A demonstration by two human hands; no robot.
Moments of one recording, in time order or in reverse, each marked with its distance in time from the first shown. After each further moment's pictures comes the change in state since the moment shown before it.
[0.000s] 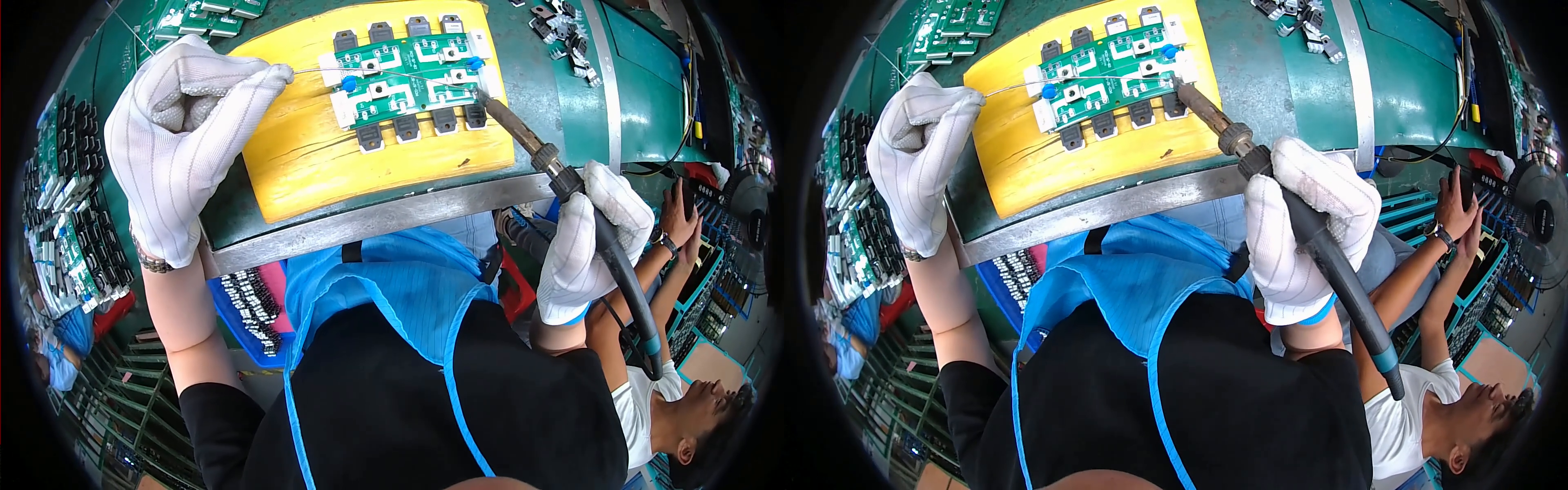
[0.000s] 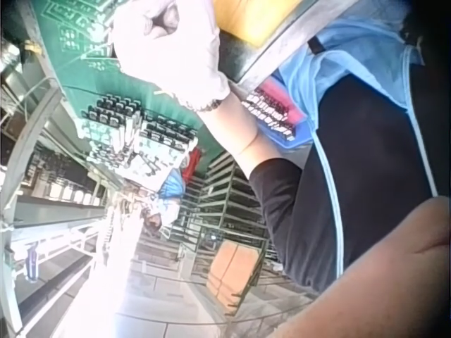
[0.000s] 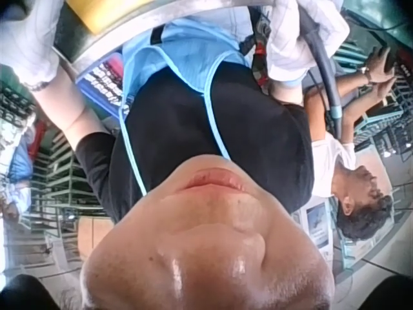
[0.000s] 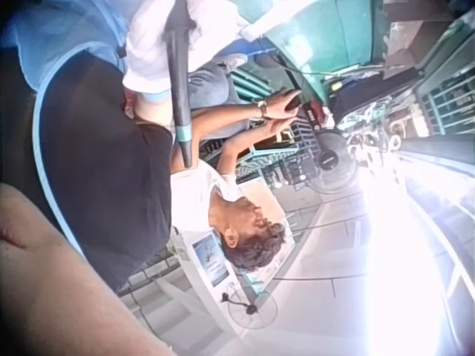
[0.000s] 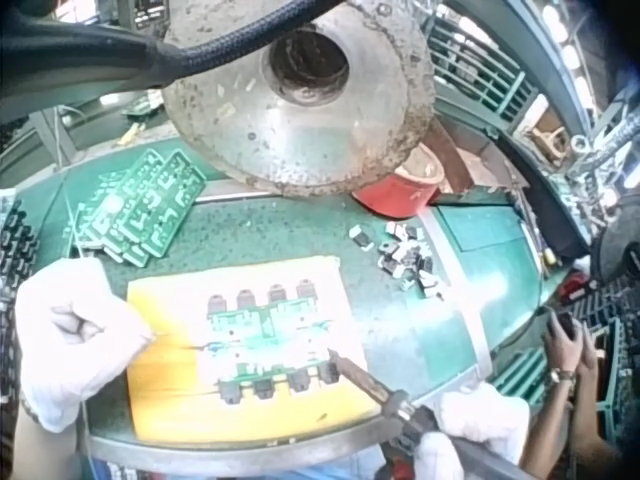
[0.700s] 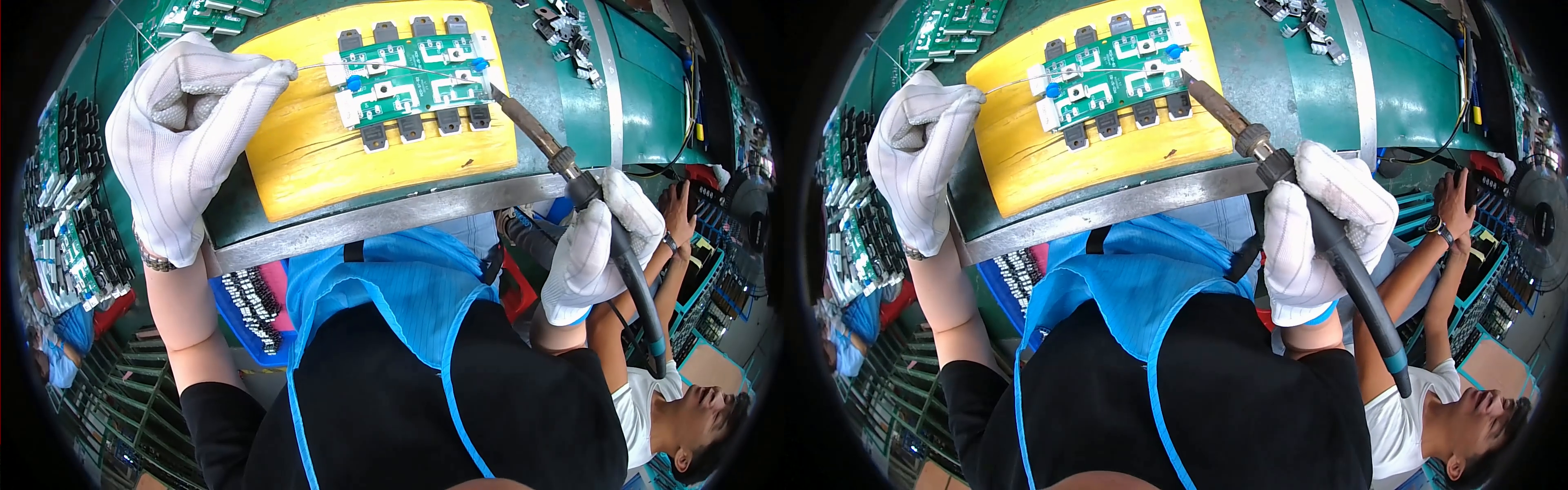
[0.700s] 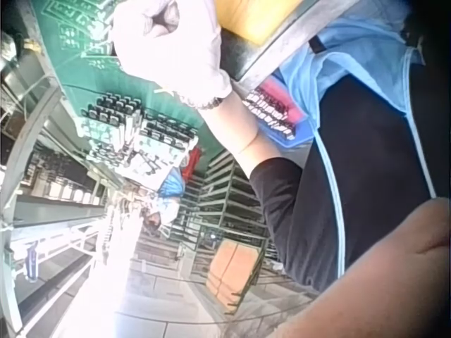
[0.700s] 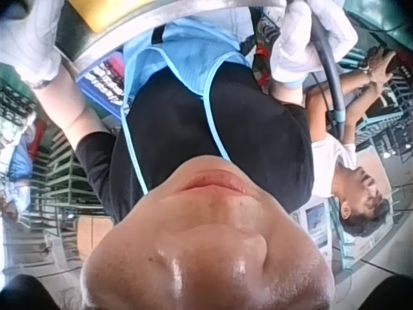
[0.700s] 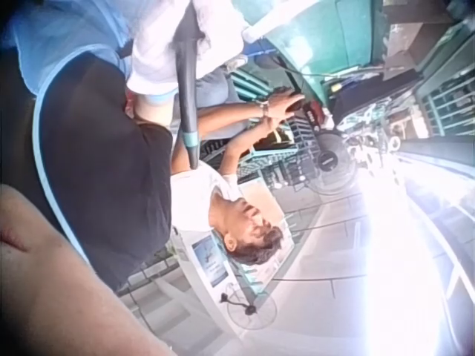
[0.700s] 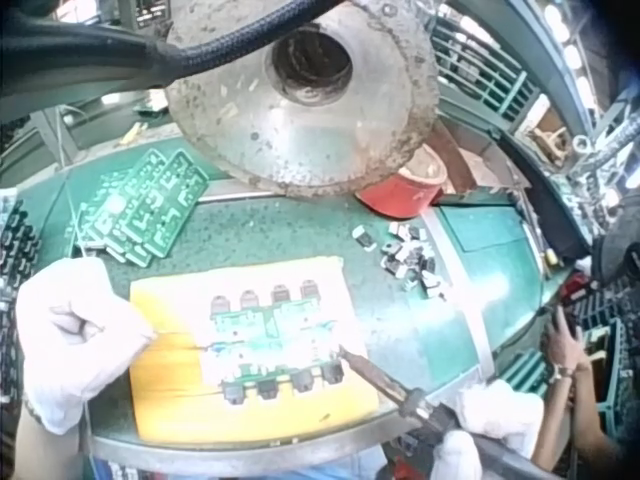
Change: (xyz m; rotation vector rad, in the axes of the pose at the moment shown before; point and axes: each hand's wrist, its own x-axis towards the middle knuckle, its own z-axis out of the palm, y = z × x) left_hand 0.002 0.001 0.003 0.041 0.003 0.091; right_hand 0.002 0.005 -0.002 0.080 0.036 0.005
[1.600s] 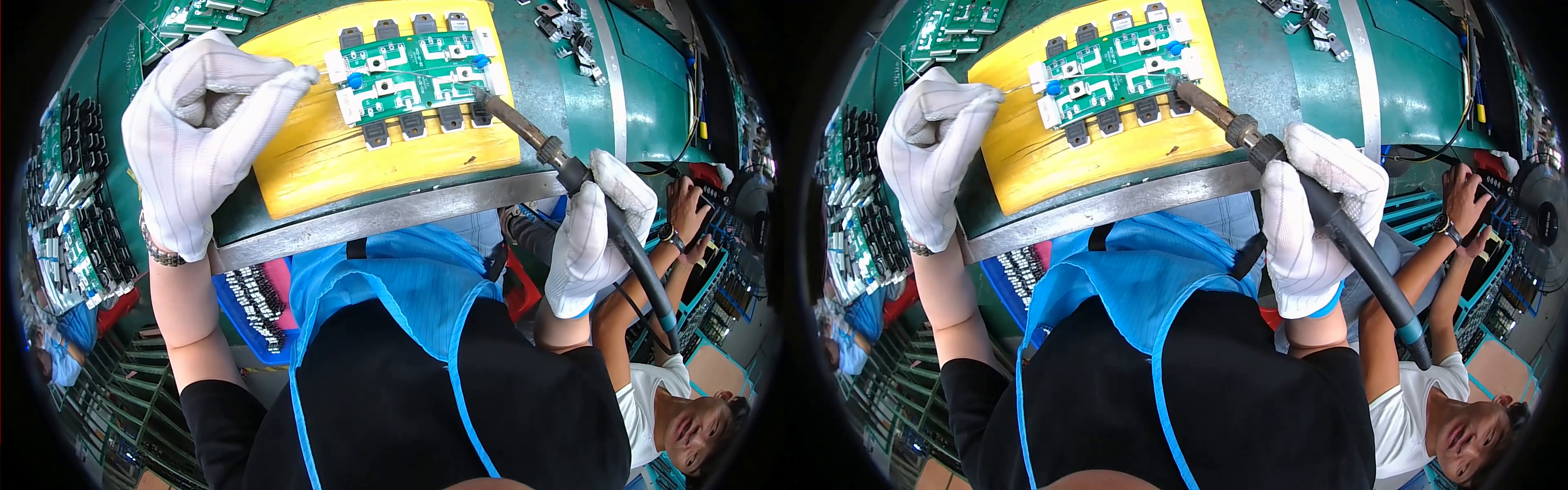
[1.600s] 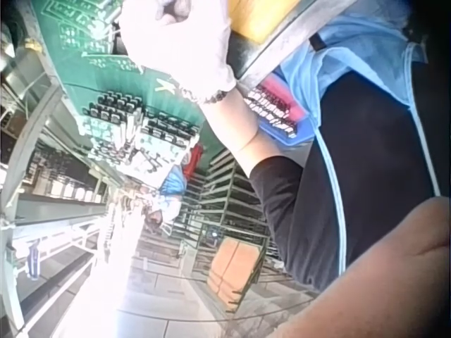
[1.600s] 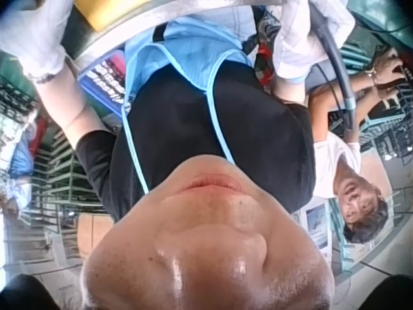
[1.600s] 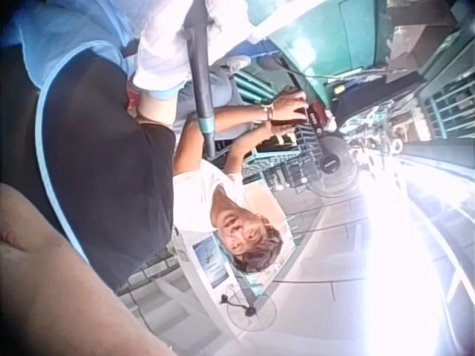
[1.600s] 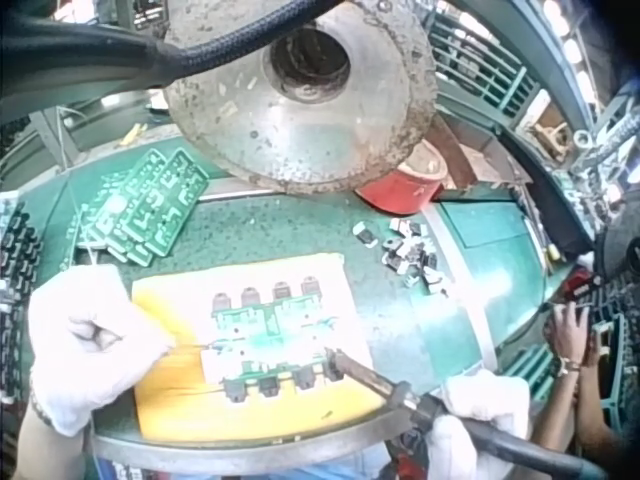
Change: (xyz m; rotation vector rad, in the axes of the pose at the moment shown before) left_hand 0.003 0.006 0.005 0.033 -0.055 0.010; right_hand -0.004 -0.002 0.006 0.008 0.022 0.160
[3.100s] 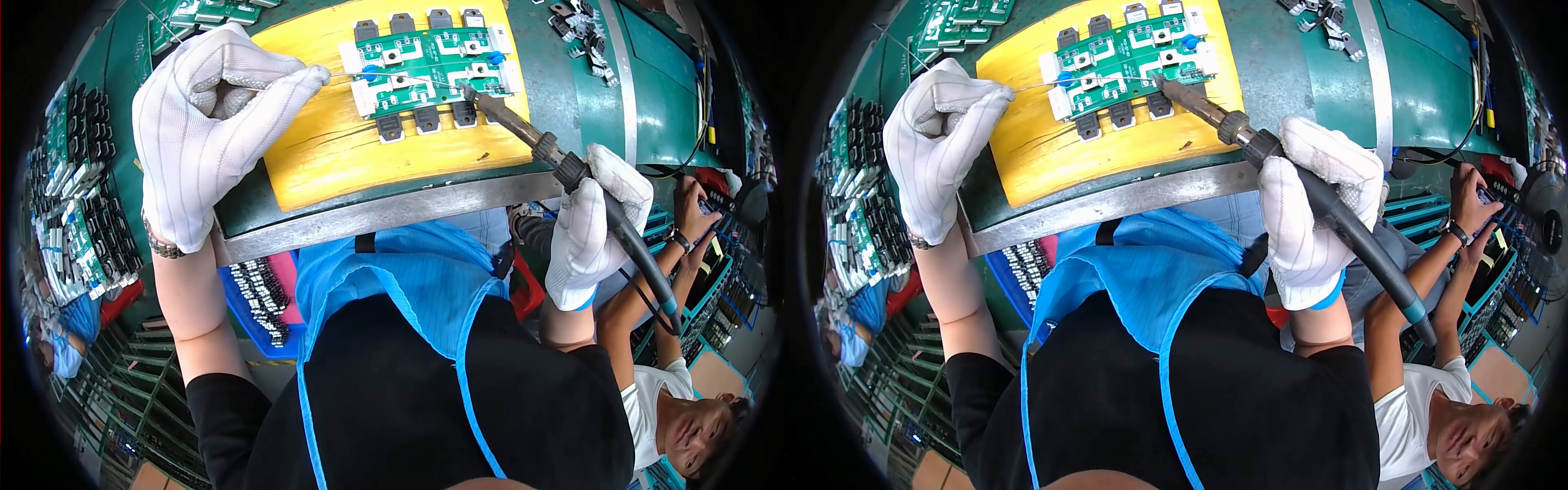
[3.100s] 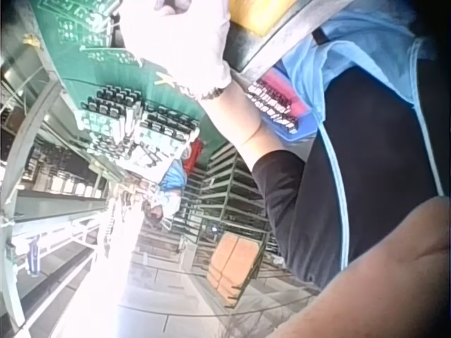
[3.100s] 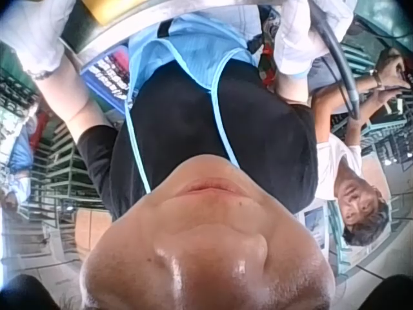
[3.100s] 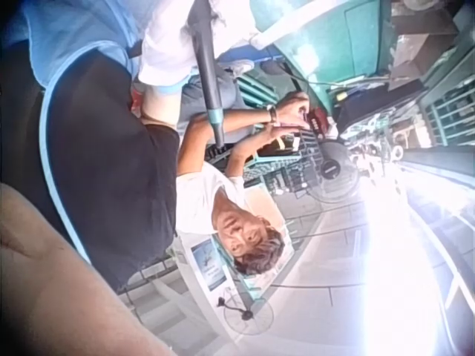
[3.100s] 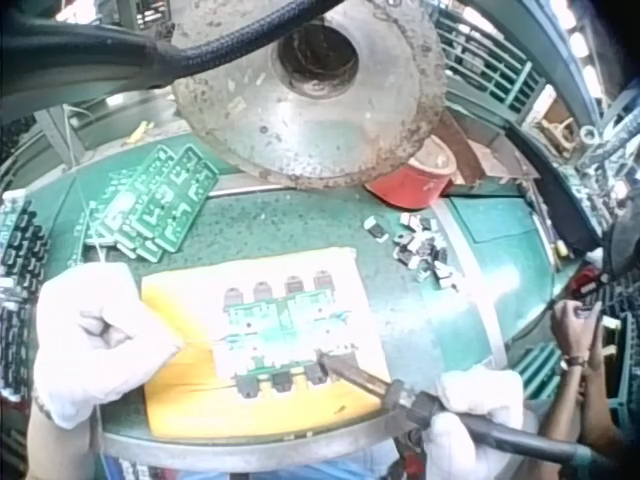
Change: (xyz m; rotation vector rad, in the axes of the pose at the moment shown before) left_hand 0.000 0.000 -0.005 0.049 -0.055 -0.042; right_hand -0.007 0.012 0.005 0.098 -0.022 0.023
